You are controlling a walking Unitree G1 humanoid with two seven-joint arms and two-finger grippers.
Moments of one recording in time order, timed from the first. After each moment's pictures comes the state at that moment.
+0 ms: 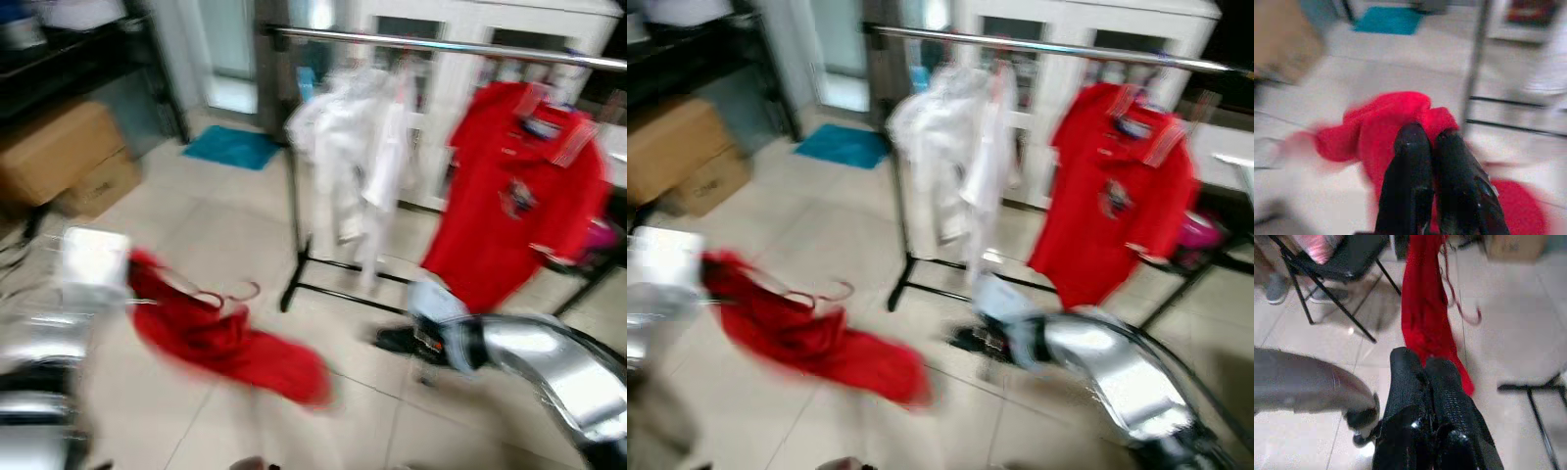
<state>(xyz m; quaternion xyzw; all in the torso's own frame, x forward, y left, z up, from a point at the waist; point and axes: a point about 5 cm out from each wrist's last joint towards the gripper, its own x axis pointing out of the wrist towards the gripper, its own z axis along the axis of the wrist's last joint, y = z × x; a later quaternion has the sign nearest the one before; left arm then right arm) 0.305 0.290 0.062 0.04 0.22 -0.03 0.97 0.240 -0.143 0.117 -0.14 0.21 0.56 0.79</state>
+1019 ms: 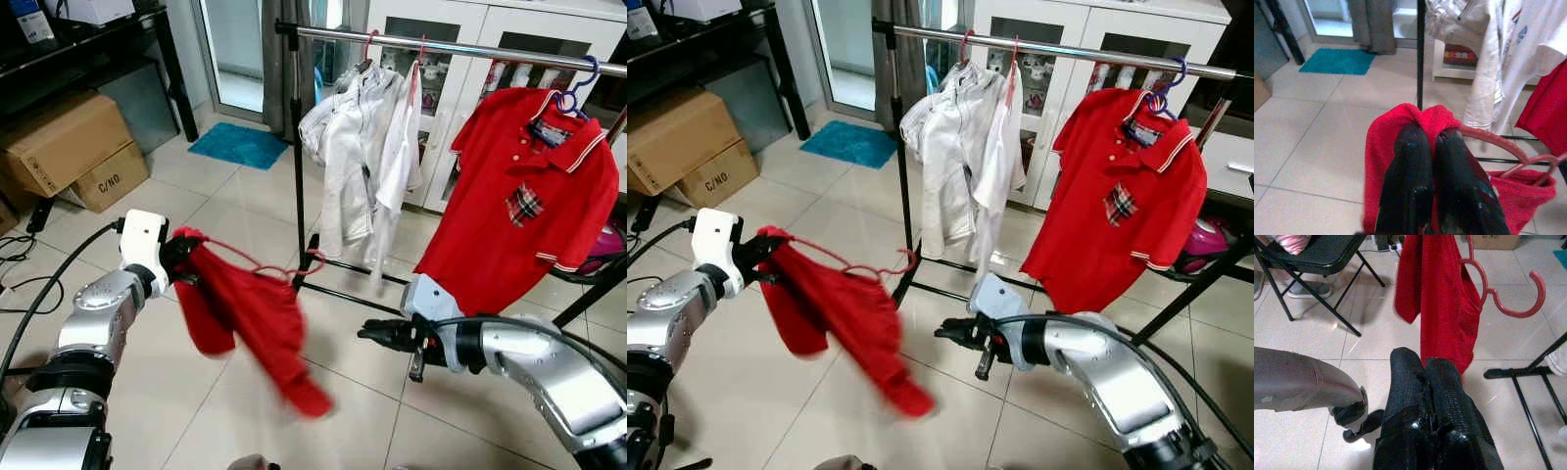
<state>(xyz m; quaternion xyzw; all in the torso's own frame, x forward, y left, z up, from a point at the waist) 0.326 0.255 0.093 0.03 0.15 -0.13 0.98 0.237 -0.149 0.102 -0.14 0.23 0.52 0.81</state>
